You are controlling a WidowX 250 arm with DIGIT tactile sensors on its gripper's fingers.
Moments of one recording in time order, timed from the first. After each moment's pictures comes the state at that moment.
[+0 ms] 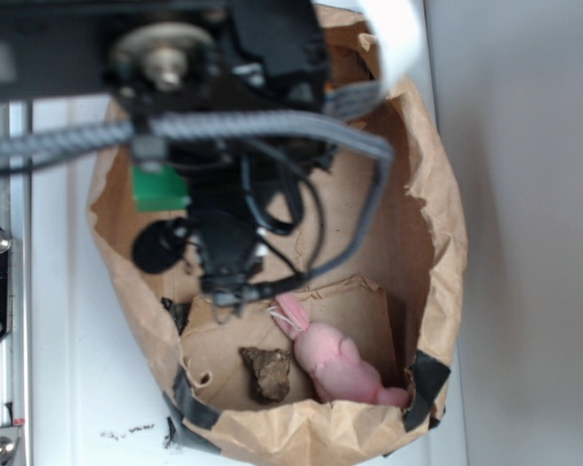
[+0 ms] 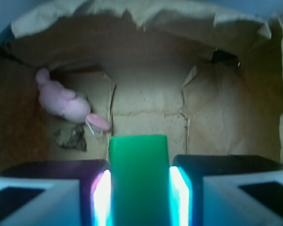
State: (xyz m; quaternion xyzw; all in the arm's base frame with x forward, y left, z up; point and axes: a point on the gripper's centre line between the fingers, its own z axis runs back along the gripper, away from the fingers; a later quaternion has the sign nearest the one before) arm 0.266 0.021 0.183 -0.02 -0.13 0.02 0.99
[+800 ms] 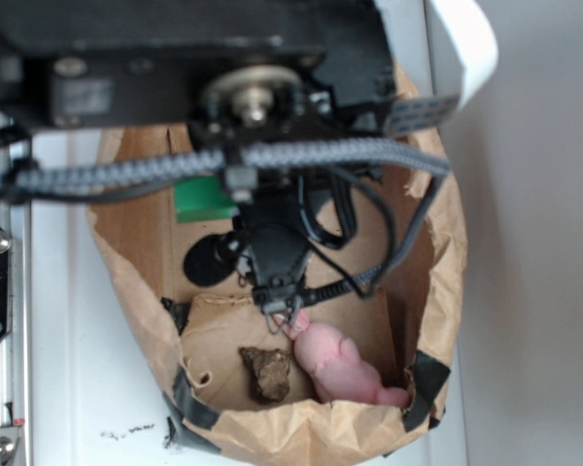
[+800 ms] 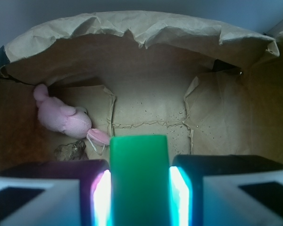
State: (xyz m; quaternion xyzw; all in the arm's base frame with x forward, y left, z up) arm 0.277 0.020 0.180 -0.01 -0.13 0.03 0.99
